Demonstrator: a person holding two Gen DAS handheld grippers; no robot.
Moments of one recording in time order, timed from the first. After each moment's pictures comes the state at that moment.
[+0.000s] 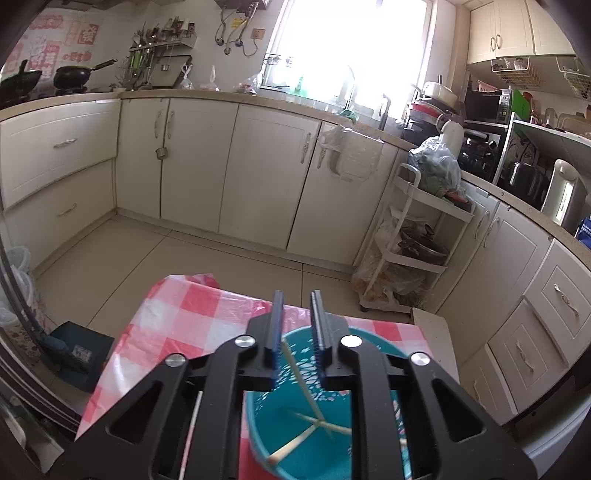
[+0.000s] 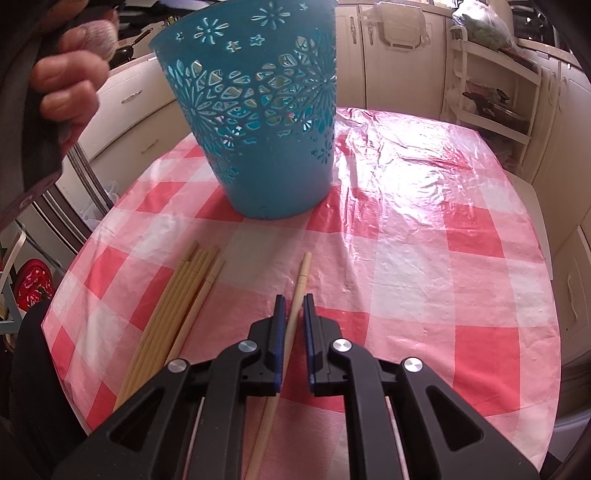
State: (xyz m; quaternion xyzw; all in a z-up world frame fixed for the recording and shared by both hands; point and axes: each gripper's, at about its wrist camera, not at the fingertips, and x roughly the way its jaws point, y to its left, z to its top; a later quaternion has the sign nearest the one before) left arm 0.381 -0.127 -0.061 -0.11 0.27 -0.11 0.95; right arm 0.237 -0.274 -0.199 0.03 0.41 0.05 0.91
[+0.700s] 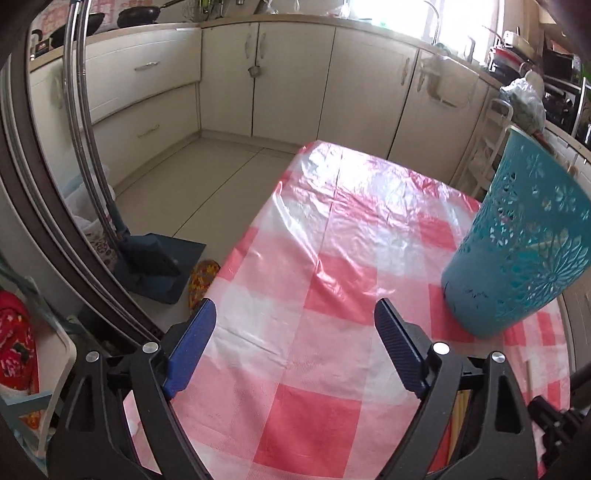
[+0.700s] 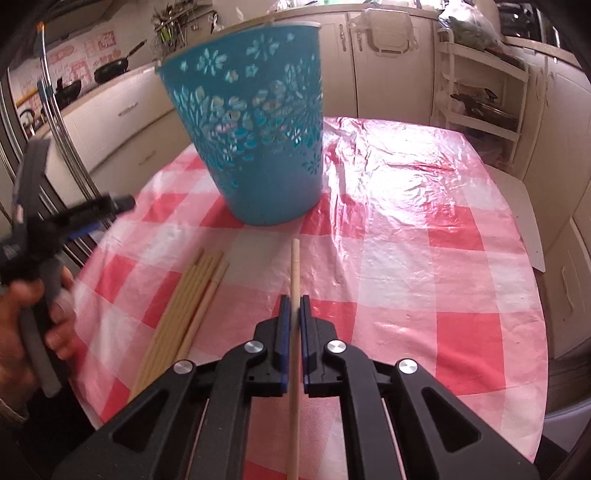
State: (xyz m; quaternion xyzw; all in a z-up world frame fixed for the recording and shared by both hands) left arm 0.321 -0.007 -0.196 -0.08 0.41 0.02 0.91; right arm 0.219 -0.283 -0.180 0.06 0.39 0.05 0.92
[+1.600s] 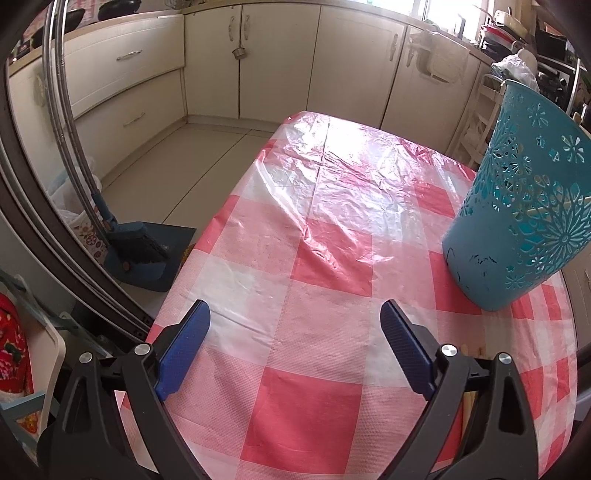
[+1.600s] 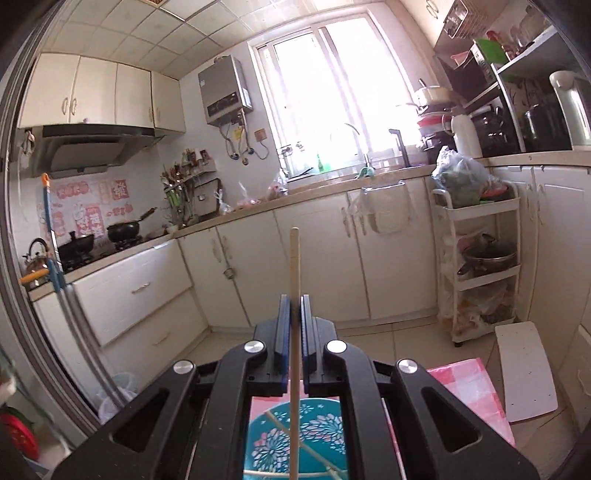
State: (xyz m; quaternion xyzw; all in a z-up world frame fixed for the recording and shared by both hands) left arm 0.322 -0.020 -0.208 -0.07 0.44 -0.01 0.90; right arm 0.311 -0.259 0.005 0.10 0.08 0.01 0.99
